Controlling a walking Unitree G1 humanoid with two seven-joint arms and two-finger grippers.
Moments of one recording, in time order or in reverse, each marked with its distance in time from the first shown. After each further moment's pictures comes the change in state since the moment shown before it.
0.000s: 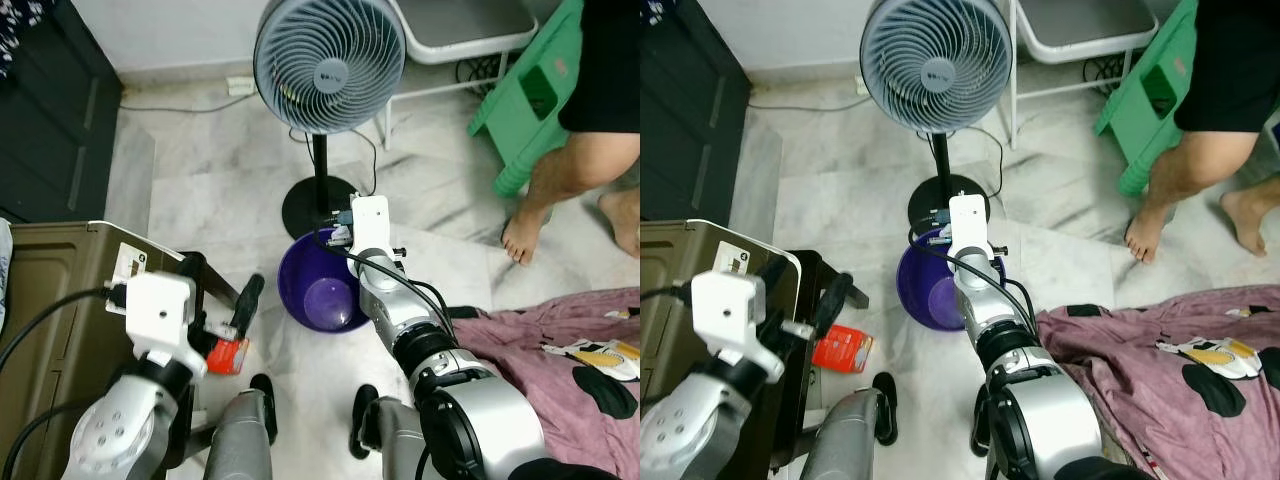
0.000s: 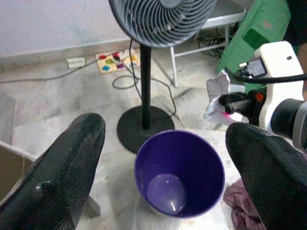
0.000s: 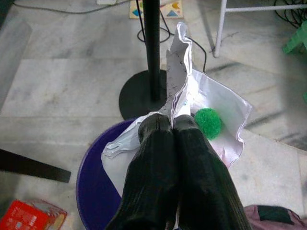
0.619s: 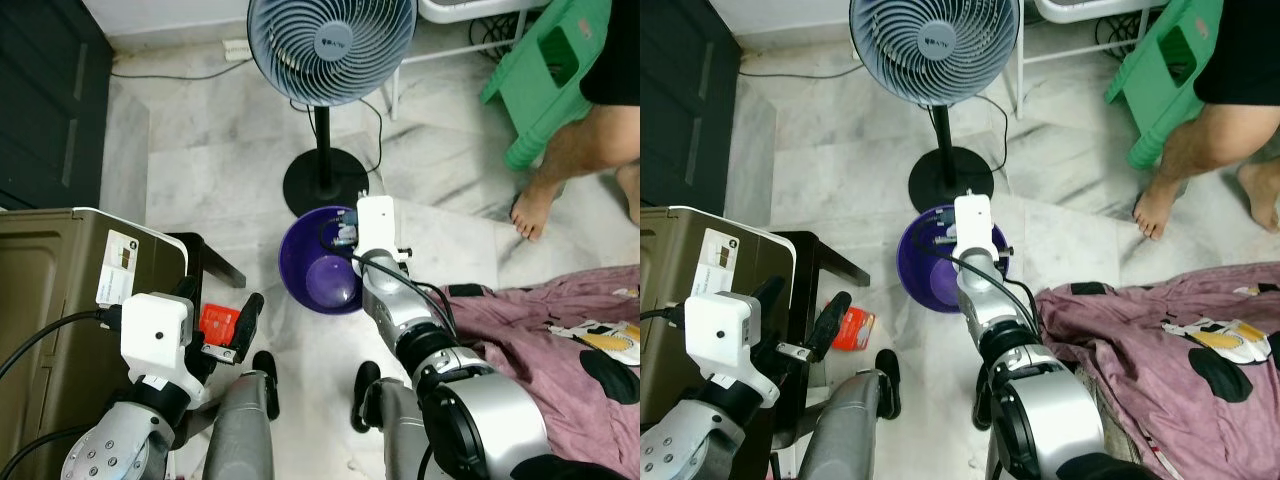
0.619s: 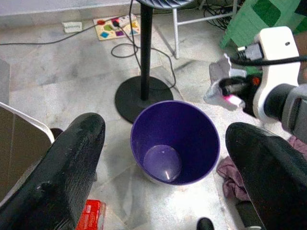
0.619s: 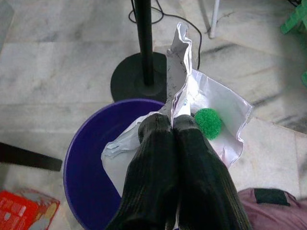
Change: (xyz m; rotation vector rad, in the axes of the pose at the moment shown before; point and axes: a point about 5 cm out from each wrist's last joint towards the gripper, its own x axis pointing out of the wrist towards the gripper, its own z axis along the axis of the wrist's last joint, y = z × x) left arm -0.017 -0.007 -0.002 -0.032 0.054 0.007; right arm 0.002 -0.007 0.003 -0.005 -0.035 -0.040
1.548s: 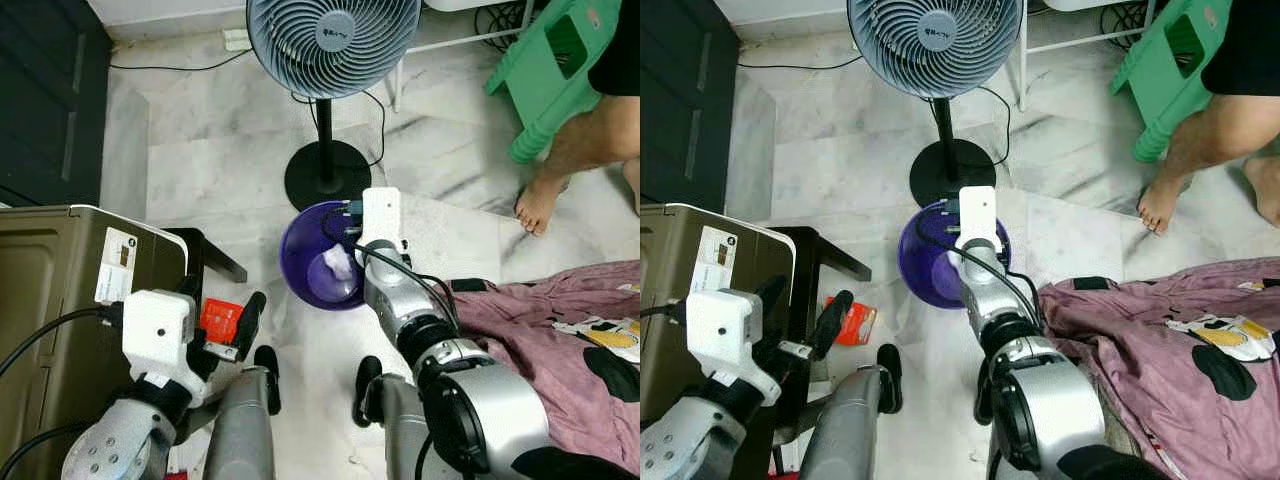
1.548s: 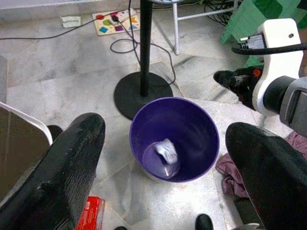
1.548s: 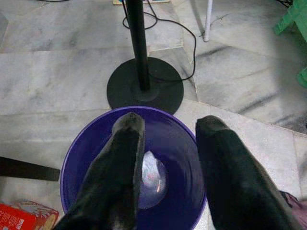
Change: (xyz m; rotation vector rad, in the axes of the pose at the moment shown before) left arm 0.004 -0.001 0.003 0.000 -0.002 -0.009; right arm 0.003 -0.004 0.007 0.030 -0.025 -0.029
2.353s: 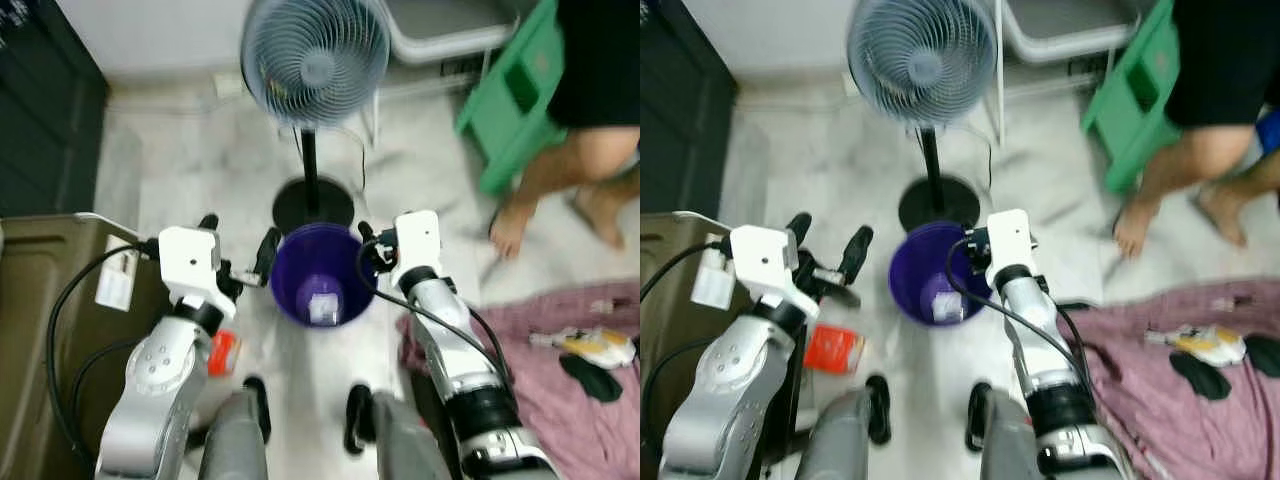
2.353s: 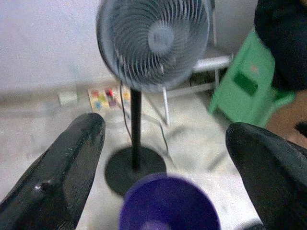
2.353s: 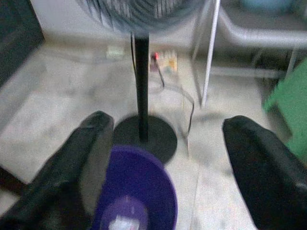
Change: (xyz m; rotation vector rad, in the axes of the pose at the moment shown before) left arm 0.080 0.009 0.010 0.009 -0.211 0.016; right arm -0.049 -0.043 -0.003 -0.072 -0.199 0.184
